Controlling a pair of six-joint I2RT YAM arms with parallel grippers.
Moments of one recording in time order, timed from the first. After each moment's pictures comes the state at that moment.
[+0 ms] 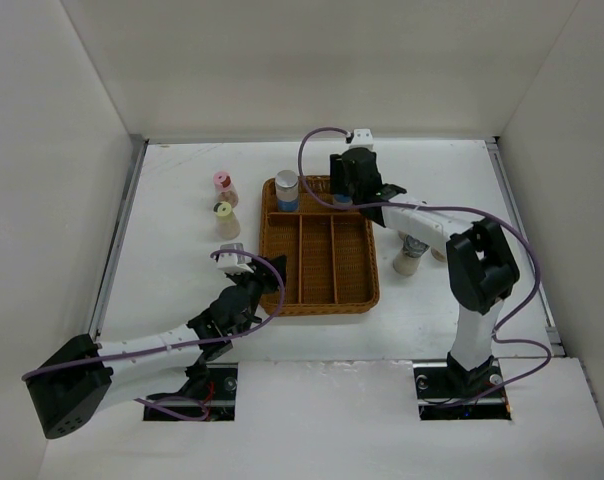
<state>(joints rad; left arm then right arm) -0.95 0.93 0.16 0.71 -0.70 -0.63 0.56 1.89 1.41 0.02 0.41 0.24</state>
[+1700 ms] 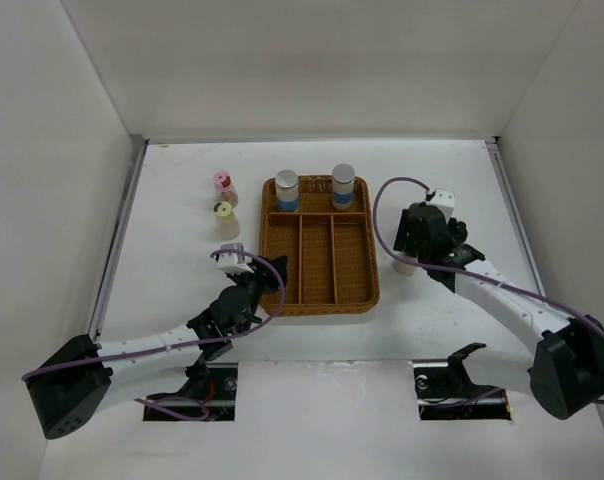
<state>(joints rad) -0.95 0.92 0.16 0.71 -0.69 -0.63 0.44 1.17 0.74 -0.27 0.51 0.45</state>
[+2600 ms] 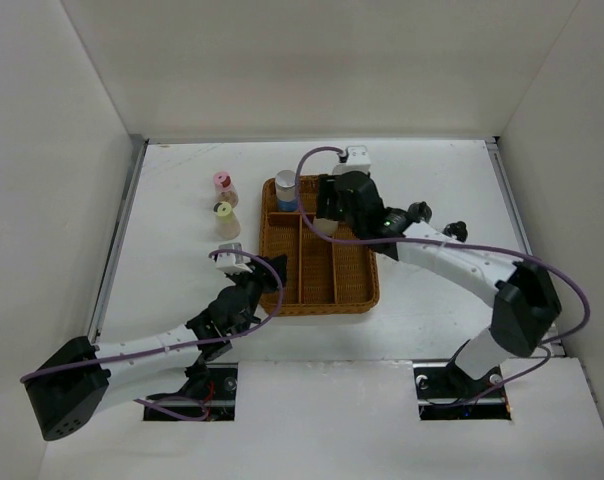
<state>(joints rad) -0.95 0.92 0.16 0.71 -0.70 -0.64 0.75 1.51 1.21 -0.12 0.47 0.39</state>
